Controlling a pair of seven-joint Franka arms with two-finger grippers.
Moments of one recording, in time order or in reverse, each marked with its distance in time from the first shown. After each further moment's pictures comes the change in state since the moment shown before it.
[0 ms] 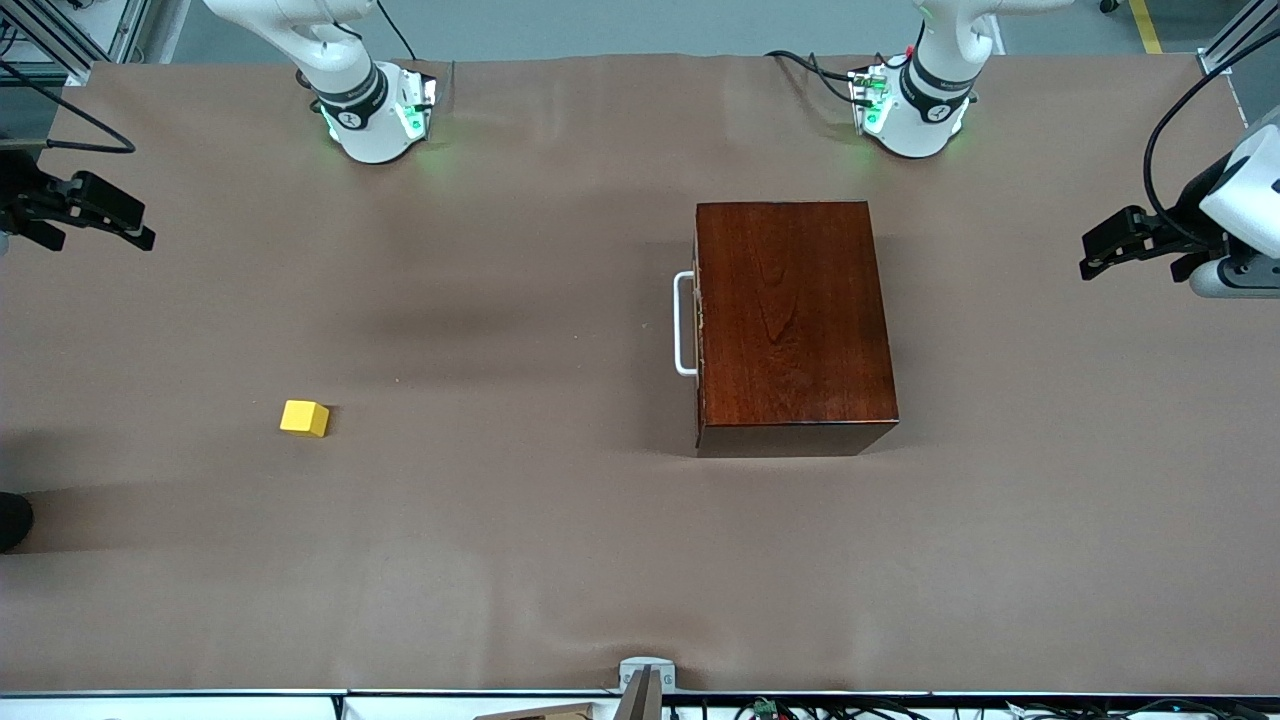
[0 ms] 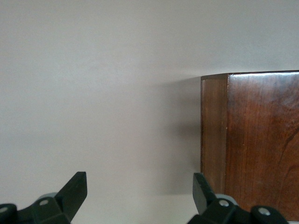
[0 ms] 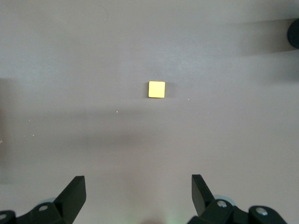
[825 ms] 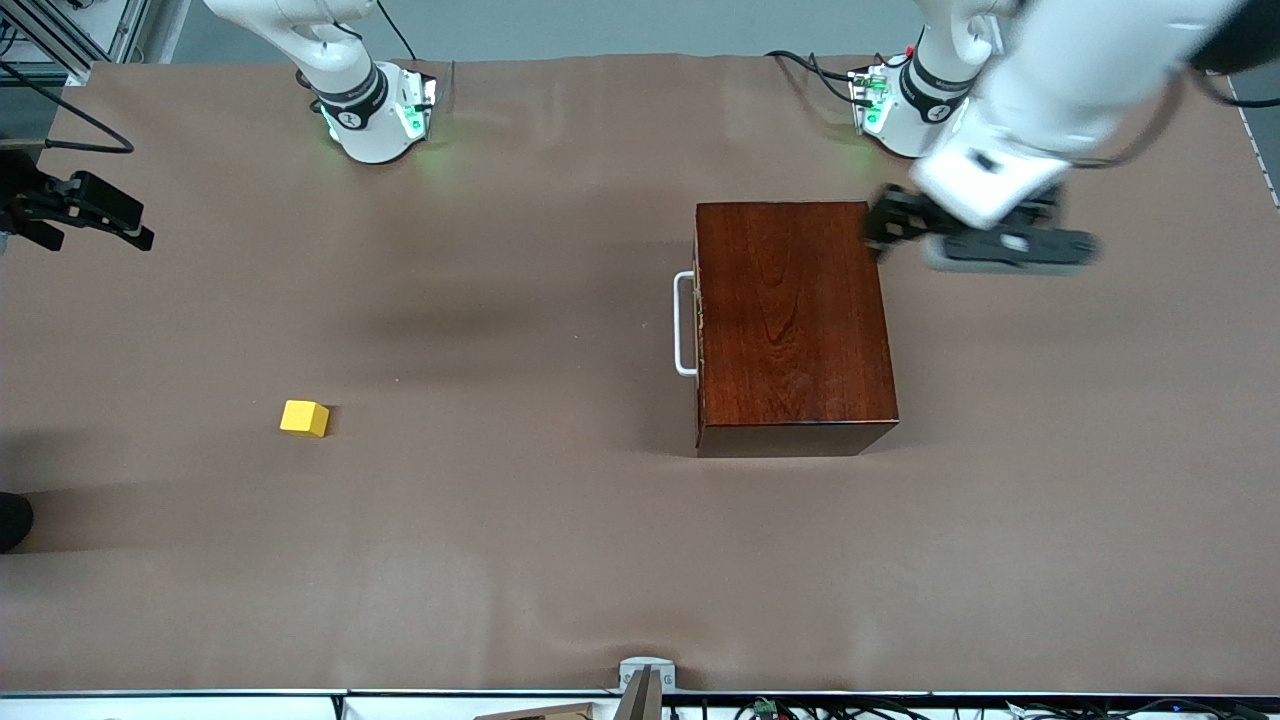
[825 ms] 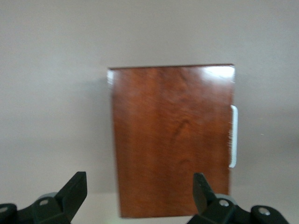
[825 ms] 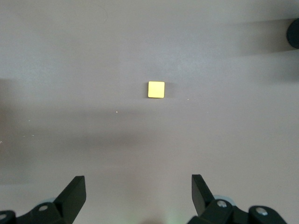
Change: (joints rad) left arm -0.201 0.099 -0.273 0.117 -0.002 0.004 -0.491; right arm 0.000 0.000 -0.001 0.001 -0.001 0.000 0.000
